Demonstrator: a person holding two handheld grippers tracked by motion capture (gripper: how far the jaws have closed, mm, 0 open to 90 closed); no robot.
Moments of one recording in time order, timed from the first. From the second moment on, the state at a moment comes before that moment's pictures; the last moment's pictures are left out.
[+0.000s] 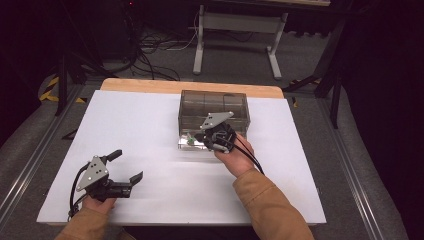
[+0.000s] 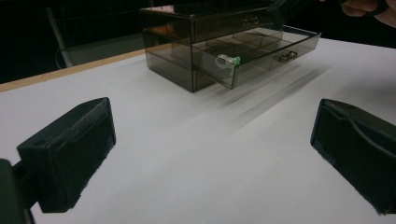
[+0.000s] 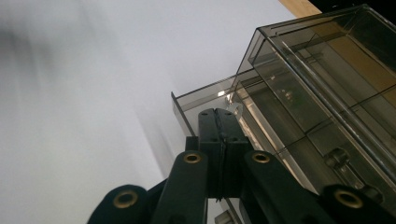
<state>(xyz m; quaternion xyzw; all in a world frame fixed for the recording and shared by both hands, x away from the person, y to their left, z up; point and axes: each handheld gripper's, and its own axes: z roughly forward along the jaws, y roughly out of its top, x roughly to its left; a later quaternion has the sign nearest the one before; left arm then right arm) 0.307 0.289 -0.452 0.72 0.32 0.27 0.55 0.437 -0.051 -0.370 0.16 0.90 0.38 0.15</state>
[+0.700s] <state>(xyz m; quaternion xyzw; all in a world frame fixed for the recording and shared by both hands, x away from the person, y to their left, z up) 0.306 0.289 -0.452 0.72 0.33 0.27 0.55 0.427 -0.072 -0.369 0.13 0.91 0.36 0.14</state>
